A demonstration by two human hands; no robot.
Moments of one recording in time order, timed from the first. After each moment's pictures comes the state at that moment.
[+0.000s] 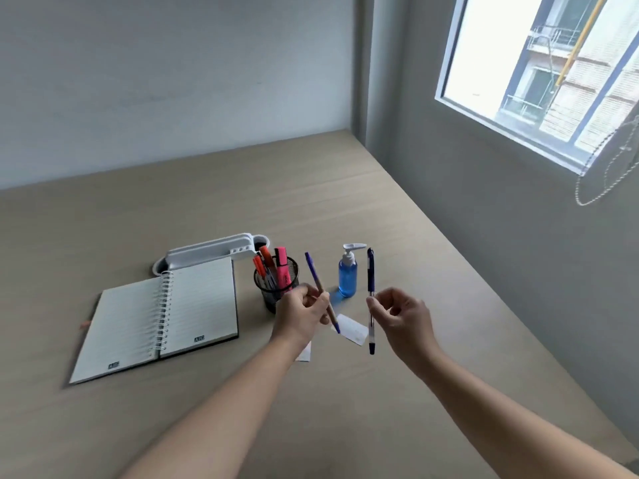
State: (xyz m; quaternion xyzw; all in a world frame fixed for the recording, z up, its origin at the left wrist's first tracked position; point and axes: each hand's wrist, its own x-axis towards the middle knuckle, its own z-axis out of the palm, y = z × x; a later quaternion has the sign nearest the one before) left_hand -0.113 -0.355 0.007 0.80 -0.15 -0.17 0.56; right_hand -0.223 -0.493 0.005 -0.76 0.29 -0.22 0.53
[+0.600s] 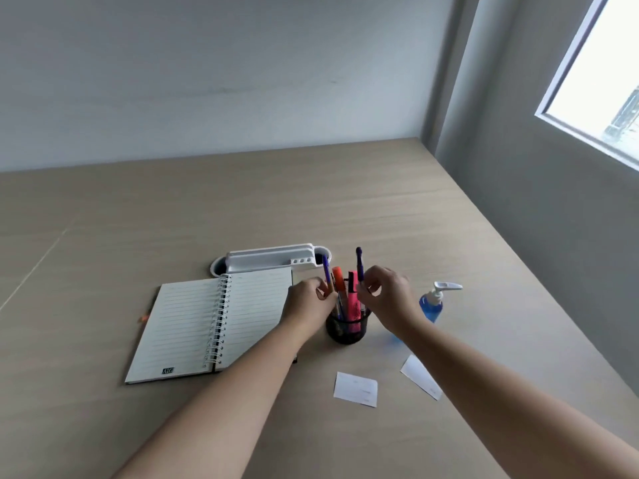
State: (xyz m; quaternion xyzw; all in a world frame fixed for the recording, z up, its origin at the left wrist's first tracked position) left_hand 0.017 -0.298 0.005 0.90 -0.13 -0.11 0.40; right_hand -0.041 -0.450 0.002 -0.91 0.15 -0.13 0.35
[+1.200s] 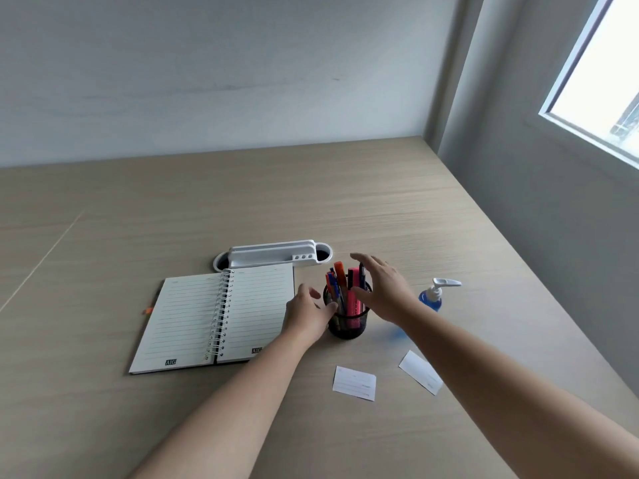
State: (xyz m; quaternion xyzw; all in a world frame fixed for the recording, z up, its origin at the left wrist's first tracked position) left_hand -0.002 -0.291 -0.008 0.89 -0.04 -0.17 0.41; right_hand -0.034 -0.452 0.012 -0.95 0.08 -0.03 0.31
